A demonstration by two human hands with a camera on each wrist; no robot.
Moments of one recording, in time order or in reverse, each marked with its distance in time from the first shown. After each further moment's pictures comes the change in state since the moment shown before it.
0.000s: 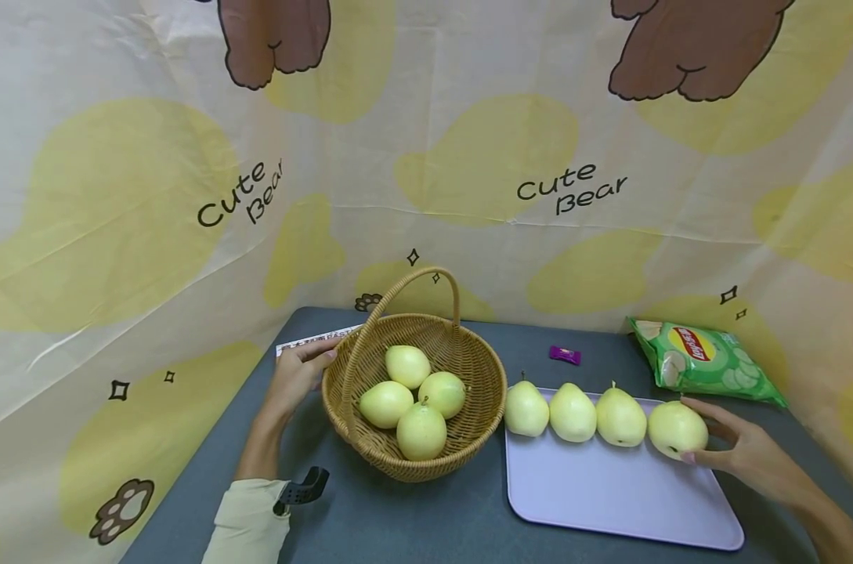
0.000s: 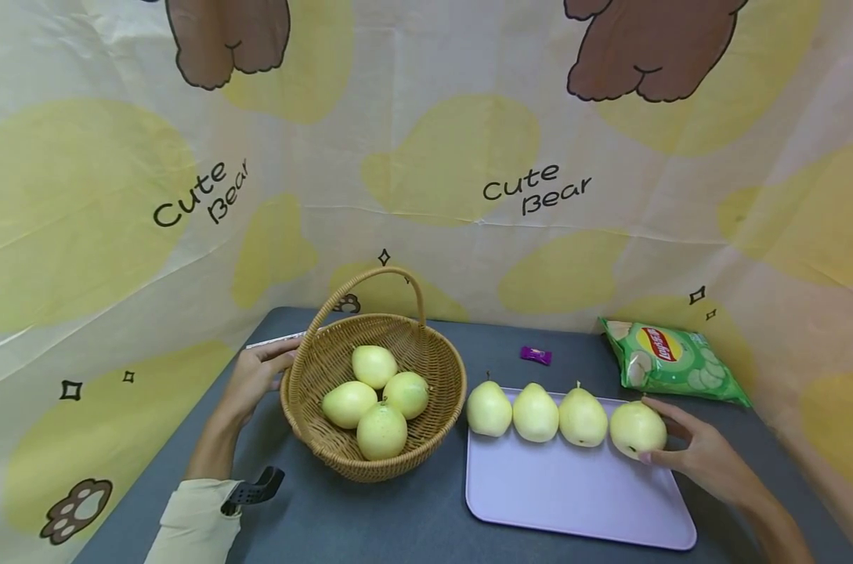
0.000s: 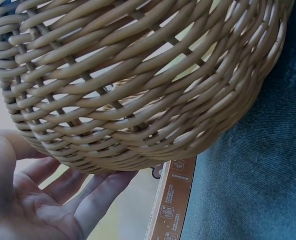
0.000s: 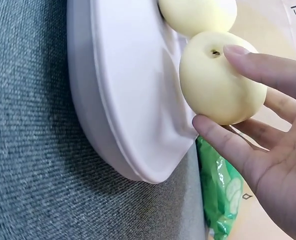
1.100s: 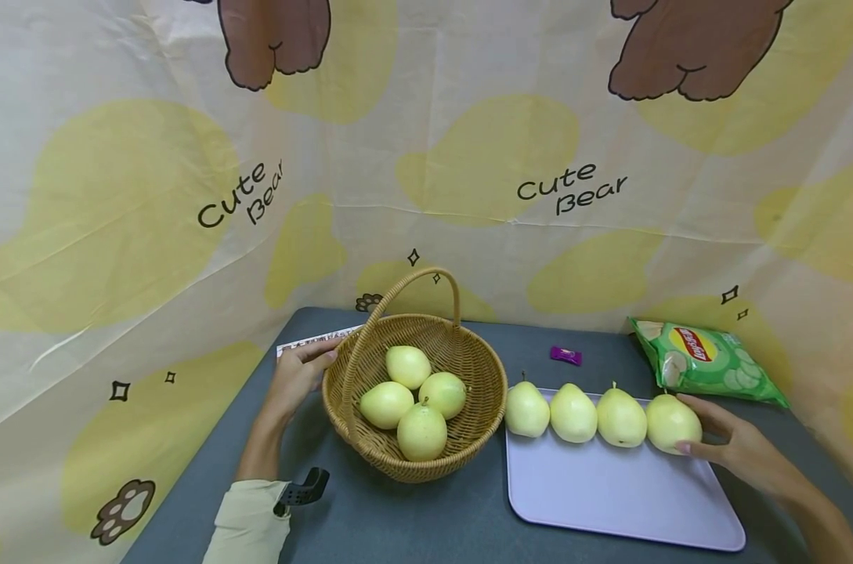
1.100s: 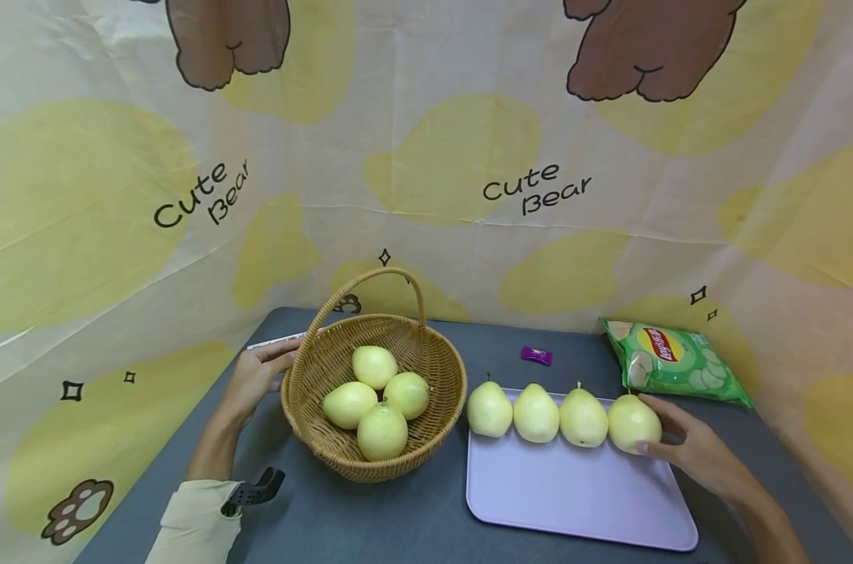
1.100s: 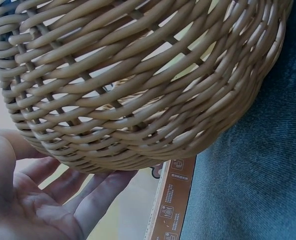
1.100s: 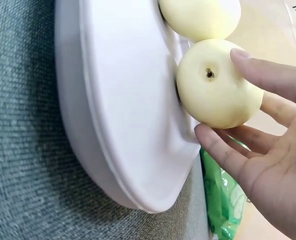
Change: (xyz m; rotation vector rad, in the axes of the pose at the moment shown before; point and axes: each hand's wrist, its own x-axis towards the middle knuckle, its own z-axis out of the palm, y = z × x) left_hand 0.000 0.000 0.000 0.009 0.009 0.004; right_hand 0.010 0.000 0.005 0.022 -0.027 0.019
